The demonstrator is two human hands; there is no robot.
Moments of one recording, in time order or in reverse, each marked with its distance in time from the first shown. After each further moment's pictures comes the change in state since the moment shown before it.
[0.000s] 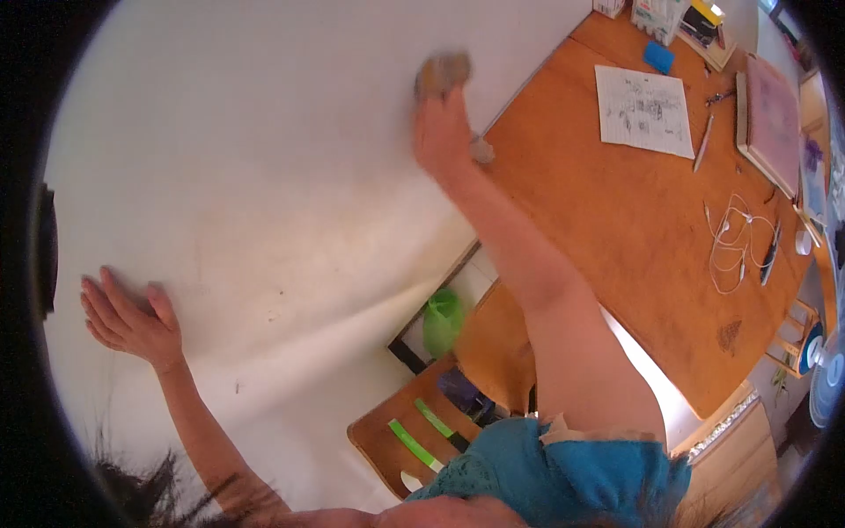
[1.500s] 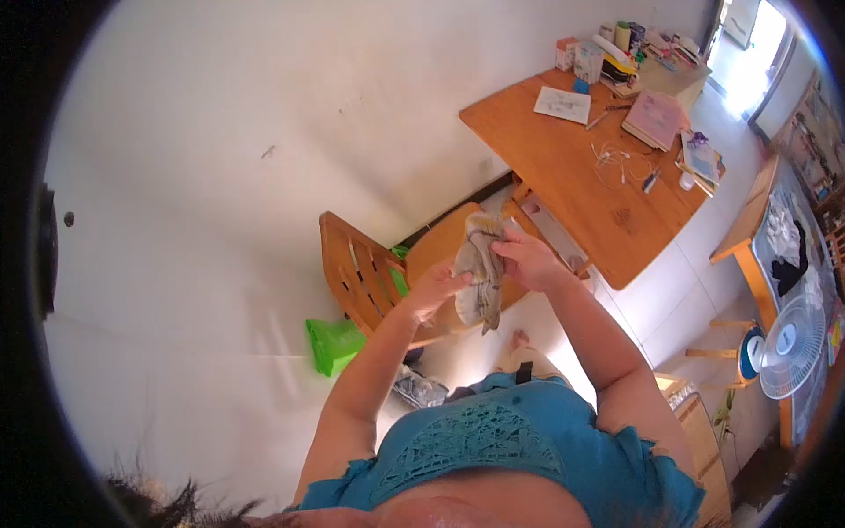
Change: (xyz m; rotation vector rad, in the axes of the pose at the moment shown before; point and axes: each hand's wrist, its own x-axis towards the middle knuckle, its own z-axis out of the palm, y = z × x) left_hand -0.111 0.250 -0.534 2.670 0.906 1.234; right_hand -0.320 -0.205 -0.522 1.305 -1.051 0.910
